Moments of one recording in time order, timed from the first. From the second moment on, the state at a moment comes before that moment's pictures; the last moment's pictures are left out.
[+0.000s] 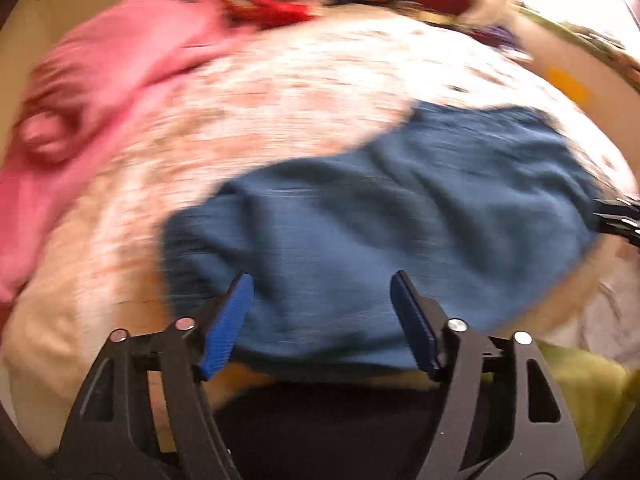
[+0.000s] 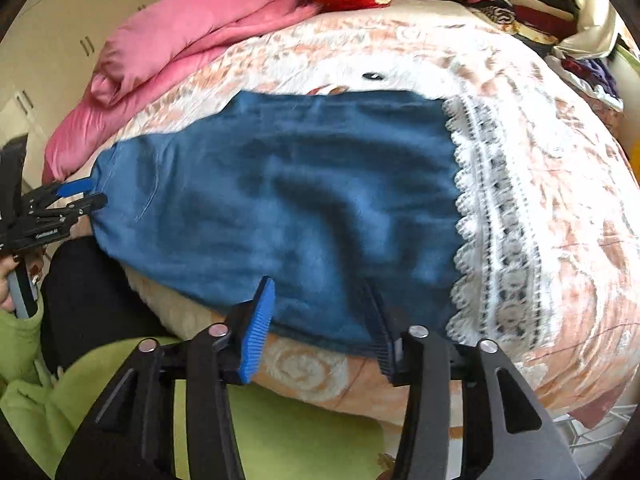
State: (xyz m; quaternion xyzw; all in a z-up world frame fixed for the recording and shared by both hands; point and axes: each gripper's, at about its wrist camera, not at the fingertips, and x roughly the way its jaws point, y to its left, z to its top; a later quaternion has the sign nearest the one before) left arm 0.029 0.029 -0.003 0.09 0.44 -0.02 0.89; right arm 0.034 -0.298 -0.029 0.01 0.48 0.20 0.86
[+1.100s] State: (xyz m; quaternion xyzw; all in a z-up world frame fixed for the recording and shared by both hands) left arm 0.023 0.040 0.046 0.04 0.37 -0.02 0.93; right arm 0.044 -0.309 -0.019 0.04 0.47 0.19 0.86
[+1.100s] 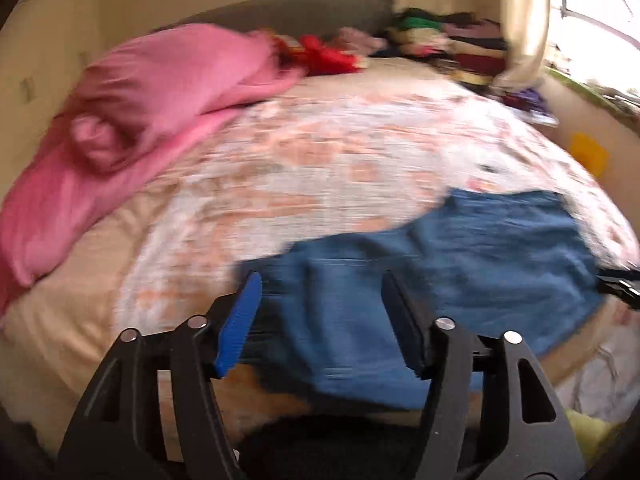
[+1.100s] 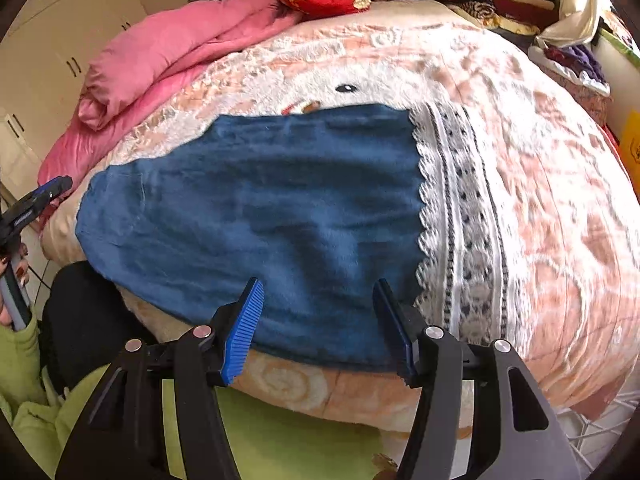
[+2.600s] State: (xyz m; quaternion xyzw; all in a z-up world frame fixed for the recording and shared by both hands) left arm 0.208 -0.048 -0.017 0.00 0.49 -0.14 0.86; right arm 0.199 -0.408 -0.014 0.14 0.45 0.12 0.87
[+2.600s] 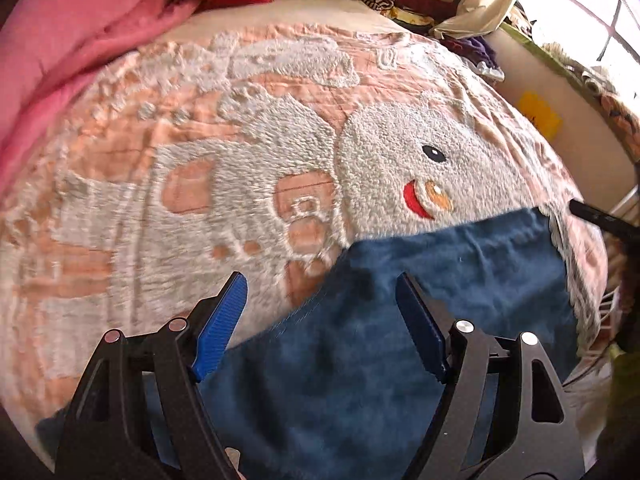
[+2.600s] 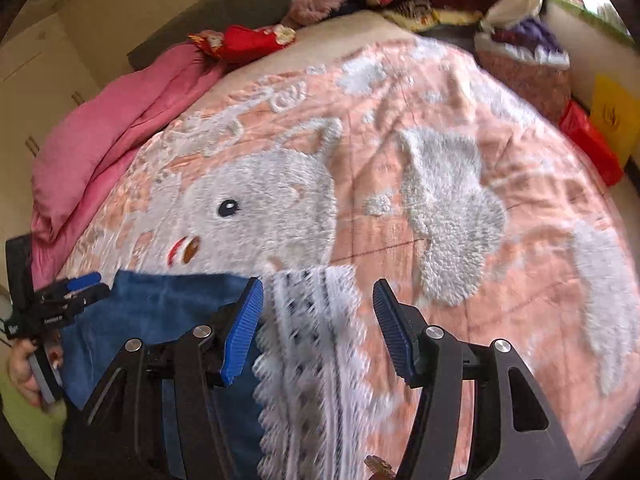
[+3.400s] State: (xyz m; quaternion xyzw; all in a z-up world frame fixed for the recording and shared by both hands) left arm 0.218 -0.086 -0.041 0.05 0.46 -0.16 0.87; right arm 0.231 -0.378 -0.030 0.05 0.44 0.14 0.88
